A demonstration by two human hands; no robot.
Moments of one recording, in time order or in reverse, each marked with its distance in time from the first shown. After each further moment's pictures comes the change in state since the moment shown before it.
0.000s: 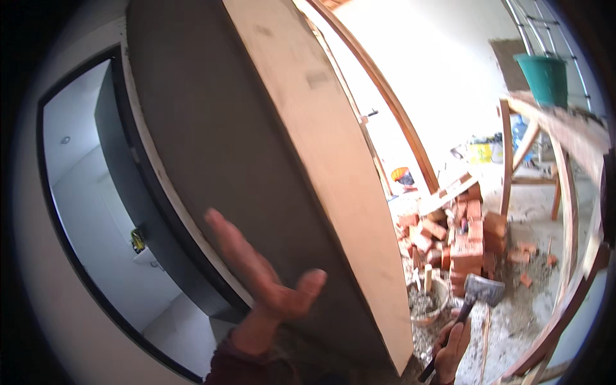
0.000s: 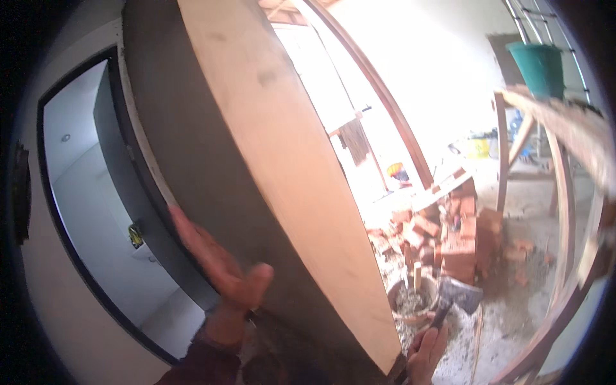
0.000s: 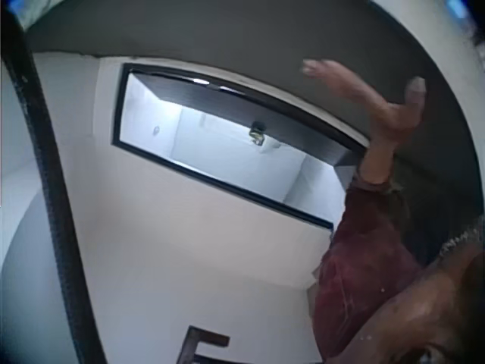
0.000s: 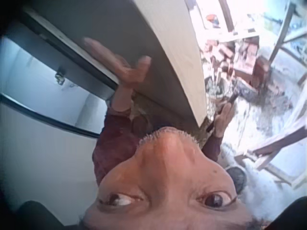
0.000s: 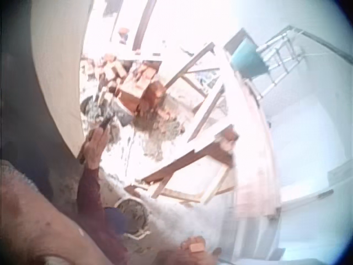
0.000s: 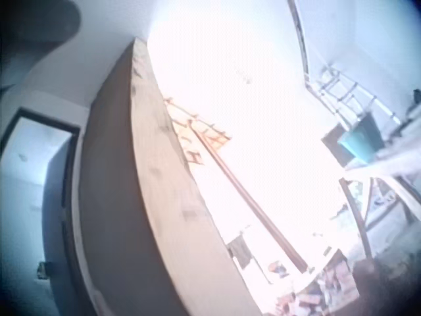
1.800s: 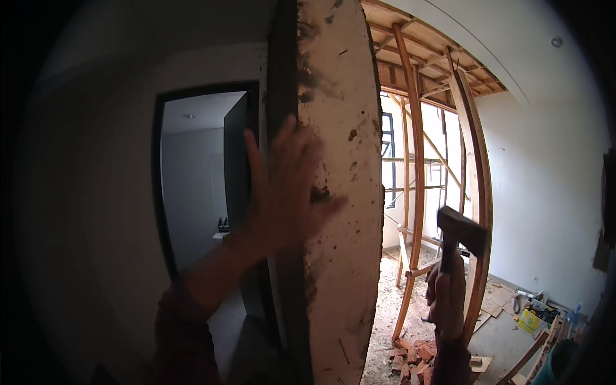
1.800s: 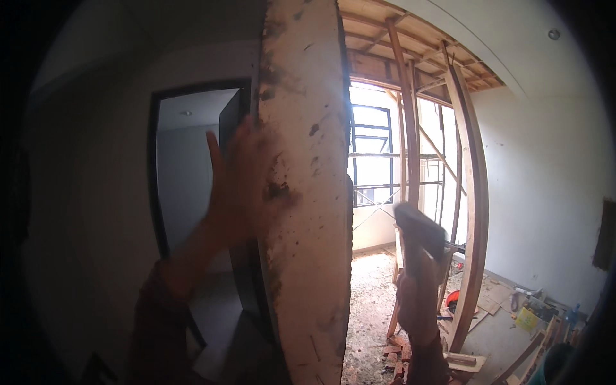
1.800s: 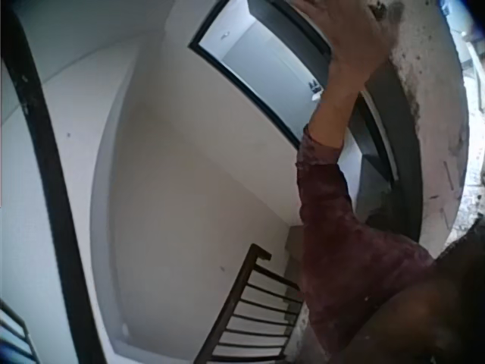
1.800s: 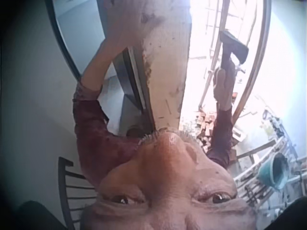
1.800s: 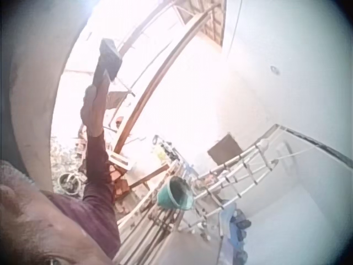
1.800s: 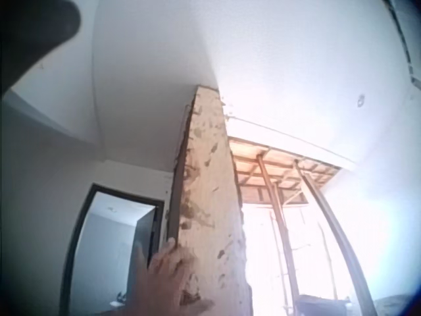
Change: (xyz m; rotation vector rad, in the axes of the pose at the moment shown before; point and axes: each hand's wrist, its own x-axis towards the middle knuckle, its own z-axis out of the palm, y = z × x) left_hand 0.671 -0.095 -0.041 1.272 -0.505 -0.072; right_hand 0.397 -0.571 0.390 0.287 -0.904 -0.620
